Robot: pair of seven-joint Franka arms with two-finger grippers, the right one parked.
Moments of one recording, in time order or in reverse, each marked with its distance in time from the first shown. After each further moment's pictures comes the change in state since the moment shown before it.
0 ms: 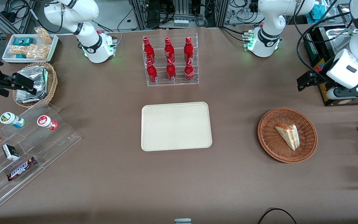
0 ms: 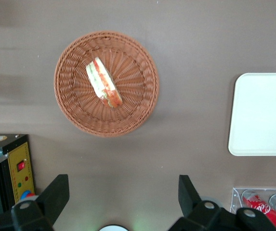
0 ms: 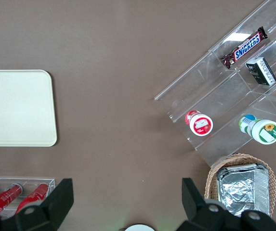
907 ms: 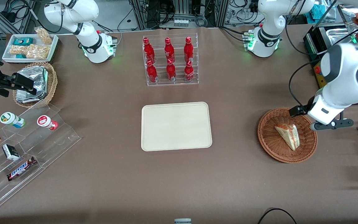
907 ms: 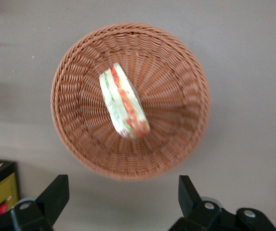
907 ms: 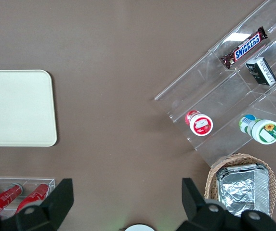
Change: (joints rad) arm 0.082 0.102 0.021 -0.413 0.071 0.519 0.003
